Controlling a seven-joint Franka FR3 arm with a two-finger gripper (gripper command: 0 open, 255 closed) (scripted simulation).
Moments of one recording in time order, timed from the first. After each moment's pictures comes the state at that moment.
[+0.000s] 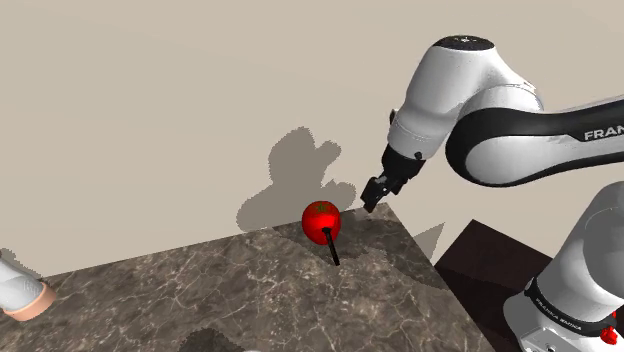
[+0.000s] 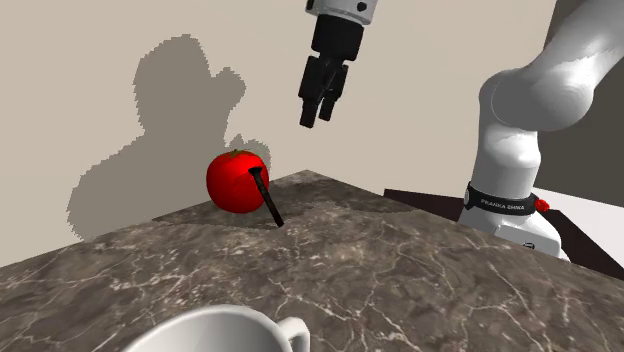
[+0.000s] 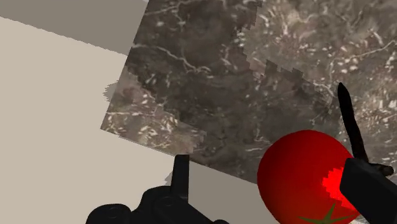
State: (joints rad) arm 0.08 -0.67 0.42 -2.66 0.22 2.27 0.37
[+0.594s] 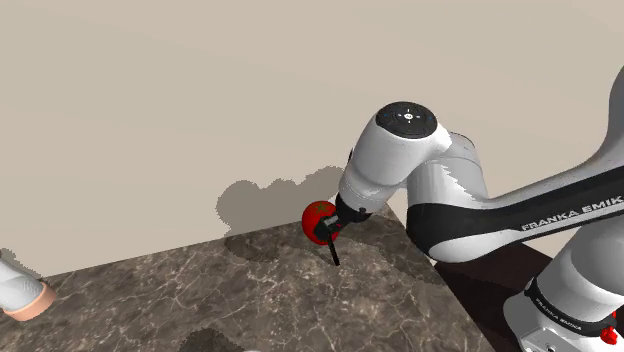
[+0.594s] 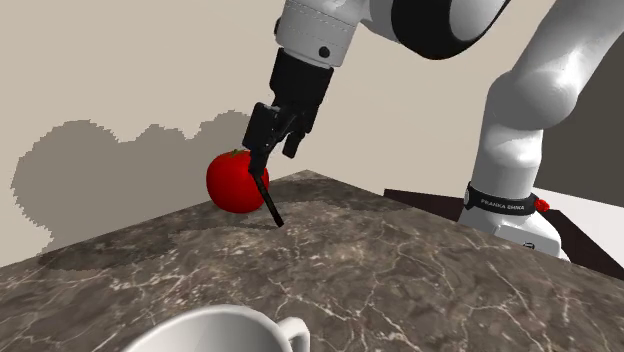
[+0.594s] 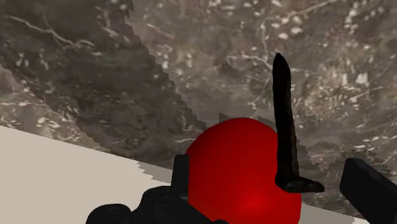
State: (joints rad) arm -0.14 -0.40 0.85 -2.55 0.03 2.55 0.80
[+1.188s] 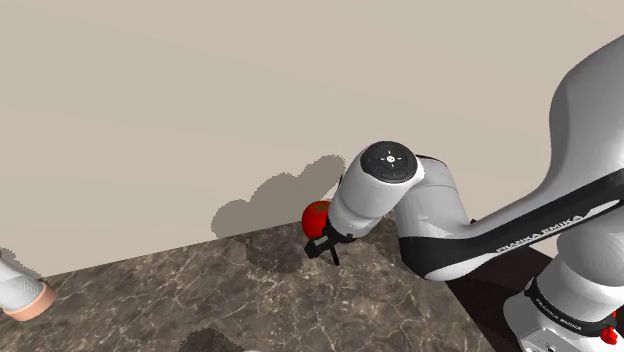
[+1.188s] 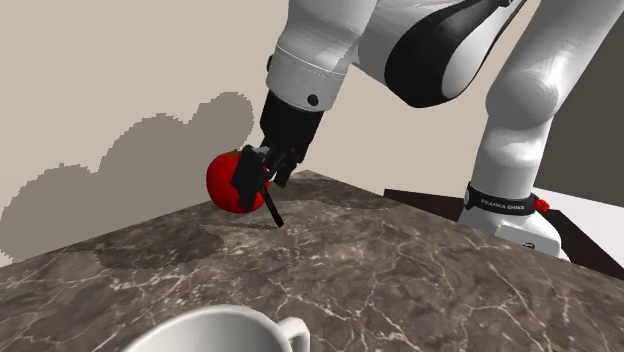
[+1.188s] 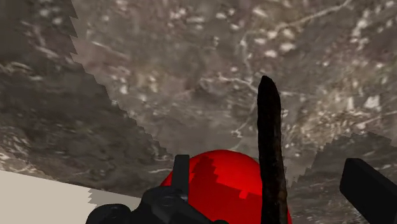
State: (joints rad) arm -0.36 -0.27 1.09 -2.54 -0.18 2.68 1.02
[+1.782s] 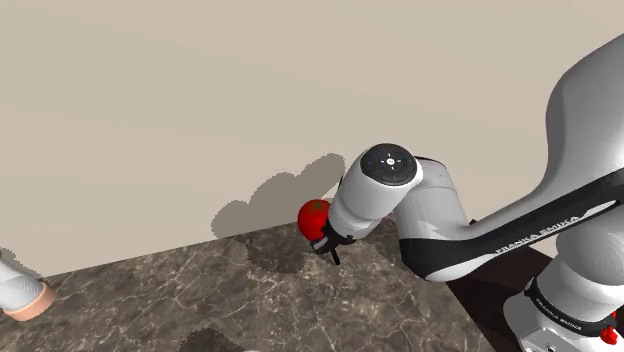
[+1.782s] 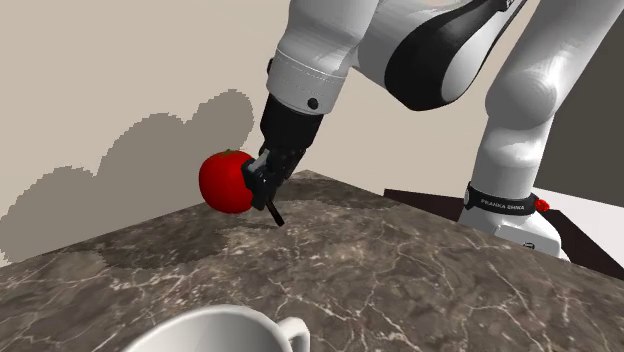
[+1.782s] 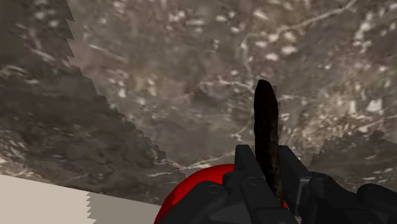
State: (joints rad) arm -0.38 -0.26 1.10 -2.54 -0.19 2.69 1.04
